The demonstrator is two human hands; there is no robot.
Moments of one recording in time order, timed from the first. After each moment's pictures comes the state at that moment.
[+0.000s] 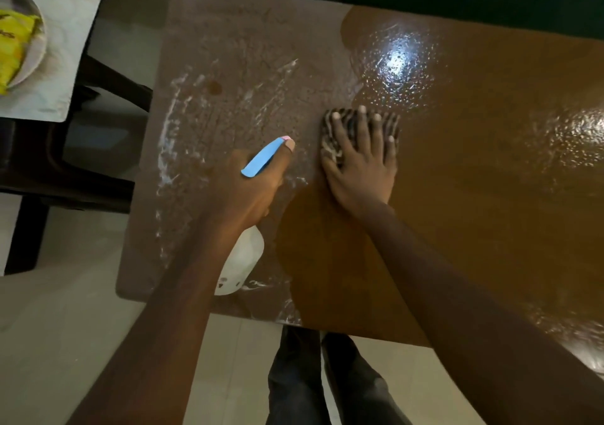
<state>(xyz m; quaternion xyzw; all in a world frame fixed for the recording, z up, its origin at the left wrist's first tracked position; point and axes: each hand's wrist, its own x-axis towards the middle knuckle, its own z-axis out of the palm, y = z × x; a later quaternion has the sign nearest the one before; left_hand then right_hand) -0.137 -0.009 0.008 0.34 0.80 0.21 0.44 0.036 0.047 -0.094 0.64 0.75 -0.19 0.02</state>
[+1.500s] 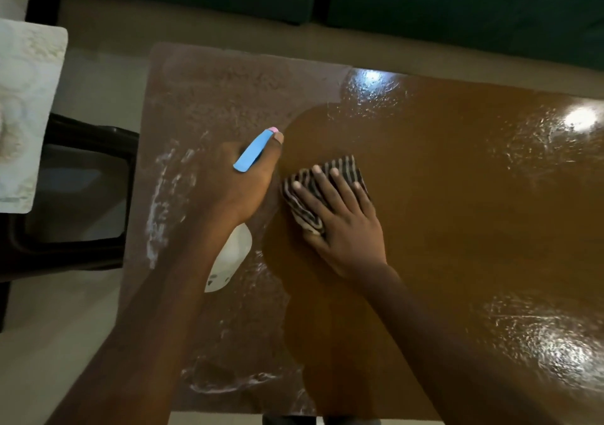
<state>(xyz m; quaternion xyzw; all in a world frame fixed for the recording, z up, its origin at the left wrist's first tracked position) -0.187 0.120 -0.008 0.38 0.79 0.22 0.44 0.011 0.077 -0.095 0.51 0.84 -0.16 0.06</state>
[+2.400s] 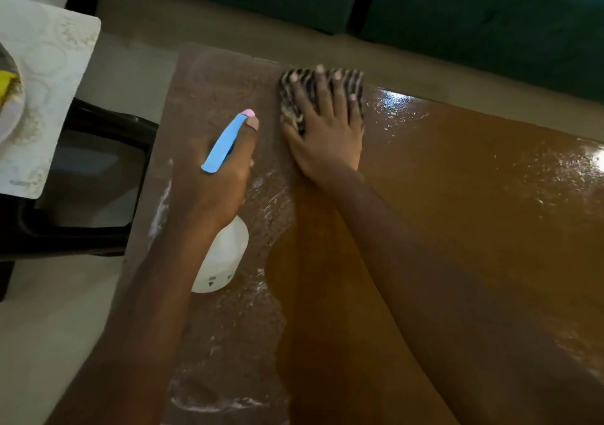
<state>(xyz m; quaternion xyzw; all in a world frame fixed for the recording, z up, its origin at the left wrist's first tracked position) -0.209 0.131 0.002 0.34 0.81 0.31 0.35 -0.086 0.233 -0.100 0.56 0.81 -0.18 0.01</state>
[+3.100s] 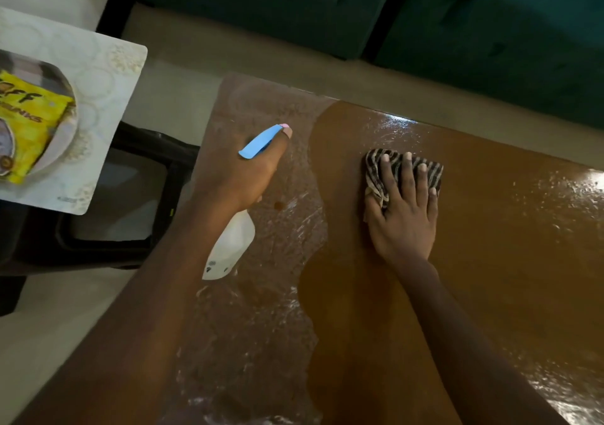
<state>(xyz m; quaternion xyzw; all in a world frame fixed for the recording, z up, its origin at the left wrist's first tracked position) -0.261 0.159 0.001 0.35 0.80 0.23 0.42 -0.014 0.163 -0.096 0.67 0.72 -0.18 0.03</state>
